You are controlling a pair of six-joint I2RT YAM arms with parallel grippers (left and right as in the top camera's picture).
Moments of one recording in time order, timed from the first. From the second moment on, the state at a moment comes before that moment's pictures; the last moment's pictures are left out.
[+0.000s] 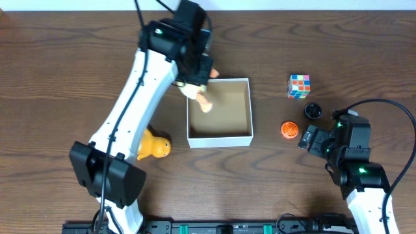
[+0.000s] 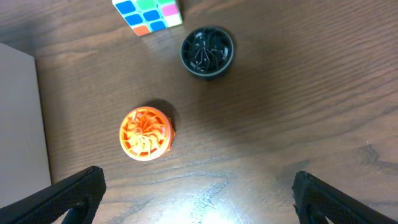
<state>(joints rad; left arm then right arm) -0.43 1.91 1.97 -1.31 0.11 -0.15 -0.03 0.92 0.58 -0.59 0.02 0.32</state>
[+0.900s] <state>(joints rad) -0.48 1.93 1.63 -1.06 0.12 -0.28 -0.04 0.93 0.58 -0.60 0.02 0.31</state>
